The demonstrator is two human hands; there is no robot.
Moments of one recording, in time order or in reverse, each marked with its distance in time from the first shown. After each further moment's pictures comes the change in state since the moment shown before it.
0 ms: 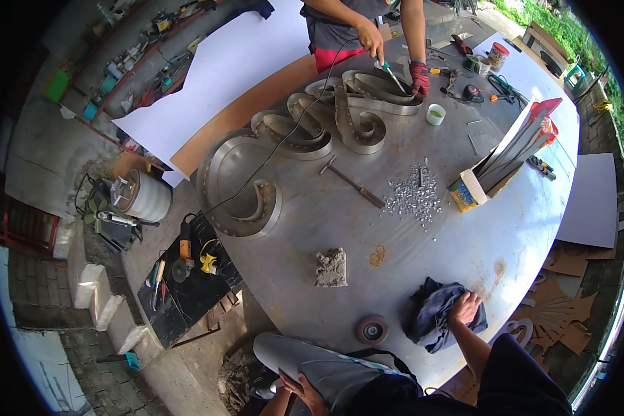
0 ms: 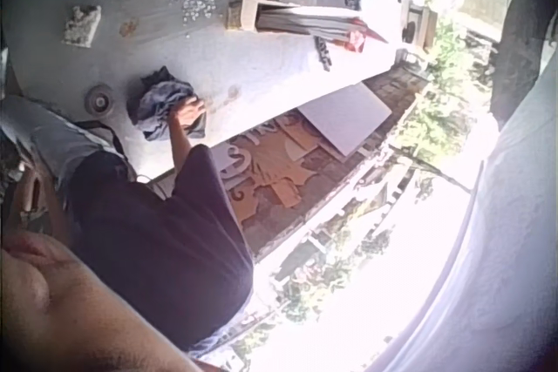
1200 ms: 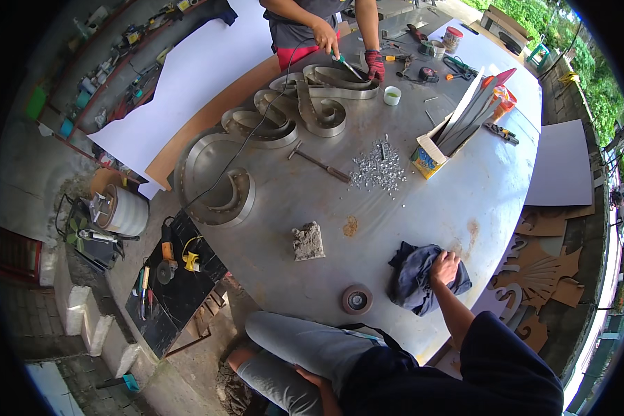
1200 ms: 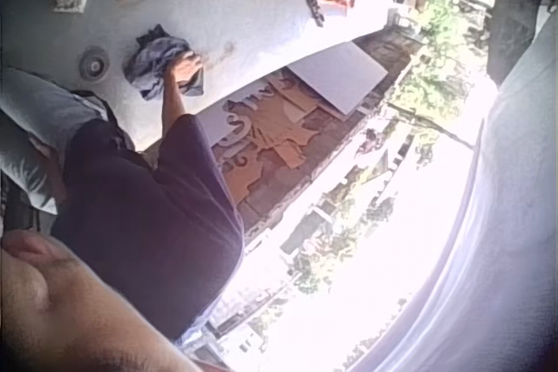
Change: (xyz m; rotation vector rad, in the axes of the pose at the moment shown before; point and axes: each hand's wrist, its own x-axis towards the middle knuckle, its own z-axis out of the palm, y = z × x) left_hand -0.022 -0.084 0.027 -0.932 -0.088 -0.449; right_hand -0.007 -0.008 -0.011 0.013 0.039 0.051
